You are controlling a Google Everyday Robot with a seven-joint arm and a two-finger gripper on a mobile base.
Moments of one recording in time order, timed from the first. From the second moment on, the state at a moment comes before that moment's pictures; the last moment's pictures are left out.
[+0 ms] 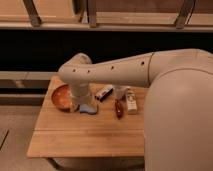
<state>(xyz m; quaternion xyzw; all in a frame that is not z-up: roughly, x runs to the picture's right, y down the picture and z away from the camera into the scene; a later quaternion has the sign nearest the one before) -0.107 0.103 0.703 -0.26 0.23 0.64 0.68</state>
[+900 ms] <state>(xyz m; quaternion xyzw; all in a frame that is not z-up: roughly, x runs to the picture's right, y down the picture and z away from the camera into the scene) -0.064 -0.008 0.753 -0.23 0.00 0.74 0.63</state>
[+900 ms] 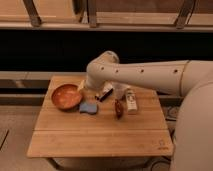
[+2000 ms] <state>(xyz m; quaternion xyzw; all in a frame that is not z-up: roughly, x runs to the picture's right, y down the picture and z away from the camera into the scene) 0.009 -0.031 0.817 -0.17 0.07 0.78 0.60</state>
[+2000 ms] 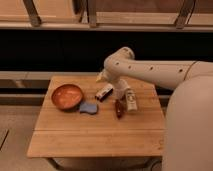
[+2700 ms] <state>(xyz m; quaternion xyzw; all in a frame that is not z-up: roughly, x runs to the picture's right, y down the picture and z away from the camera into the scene) 0.002 0.003 0.863 -0.17 0.14 0.81 0.54</state>
